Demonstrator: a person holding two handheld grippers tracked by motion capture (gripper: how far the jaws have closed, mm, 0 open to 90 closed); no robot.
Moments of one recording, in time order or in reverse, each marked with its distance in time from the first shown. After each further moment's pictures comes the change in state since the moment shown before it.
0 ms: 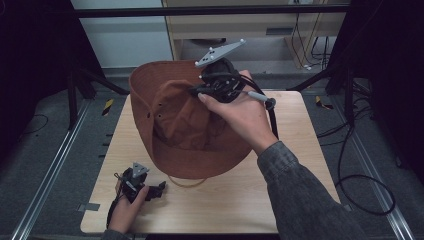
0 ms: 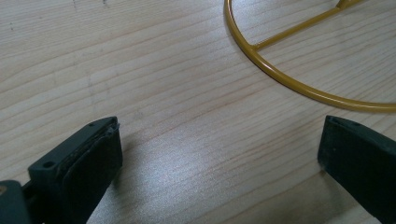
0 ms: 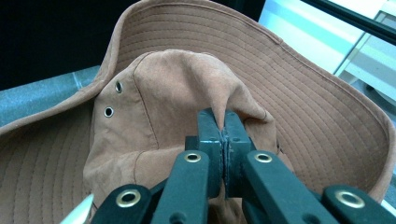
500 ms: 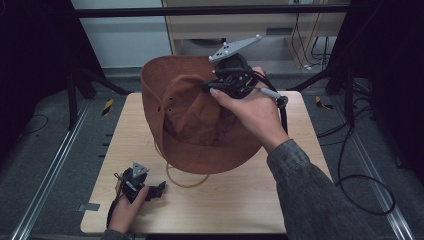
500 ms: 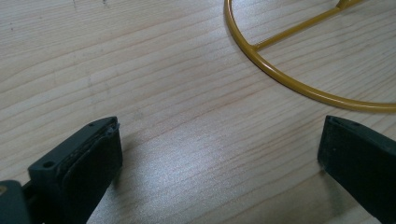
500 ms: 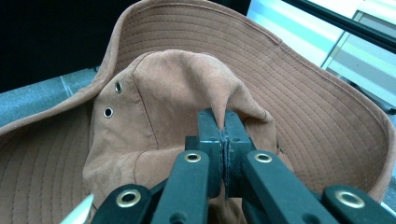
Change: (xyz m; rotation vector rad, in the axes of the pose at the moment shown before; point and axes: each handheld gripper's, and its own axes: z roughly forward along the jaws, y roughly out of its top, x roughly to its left) left arm 0.000 0.000 0.000 -0.001 0.001 0.001; right arm -0.016 -0.005 -0.018 -0.008 -0.044 0.022
